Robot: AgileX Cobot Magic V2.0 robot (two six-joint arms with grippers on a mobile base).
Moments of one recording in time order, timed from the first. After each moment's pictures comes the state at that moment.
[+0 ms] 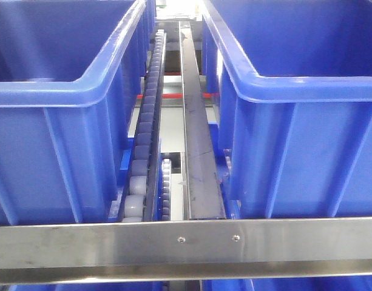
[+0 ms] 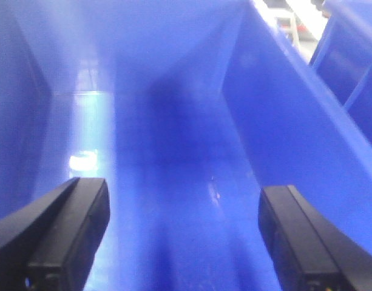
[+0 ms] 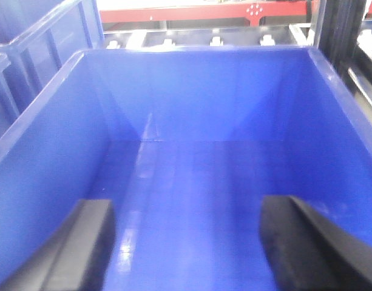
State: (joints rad) left arm -0.19 0.94 -0.66 -0.30 0.09 0.23; right arm 0.12 0.96 -0.52 0.09 -0.29 0.03
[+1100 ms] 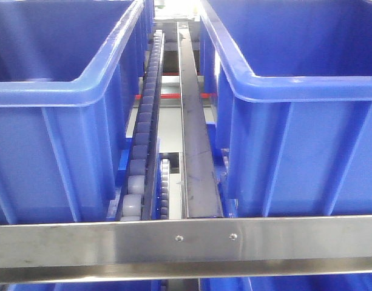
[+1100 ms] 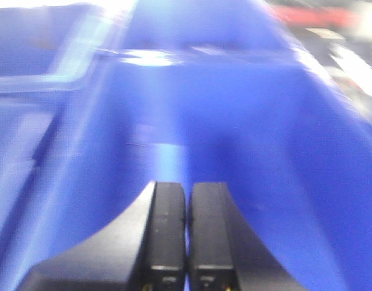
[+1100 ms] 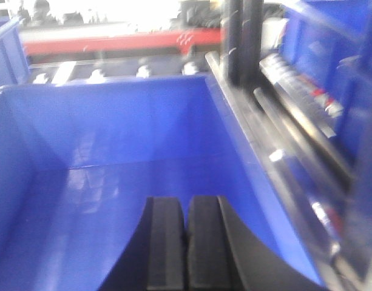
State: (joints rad) left arm 0.02 0.68 -0.58 -0.27 0.07 0.23; right arm -0.07 0.70 -0.45 0.13 -0.18 -0.03
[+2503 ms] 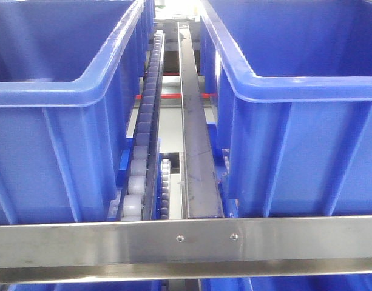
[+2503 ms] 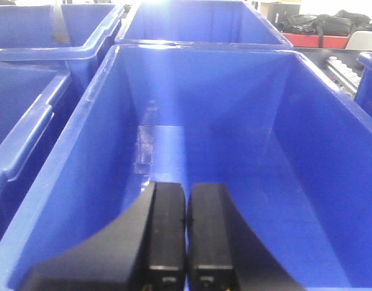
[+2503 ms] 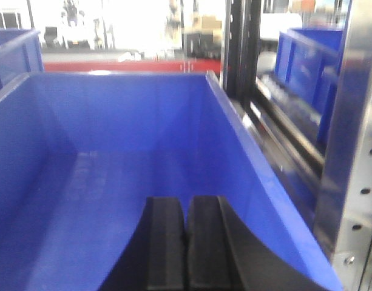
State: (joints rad) left arm 0.02 0.28 -0.33 -0.27 0.19 0.23; right arm -0.08 0.23 -0.15 0.08 -0.10 -0.03
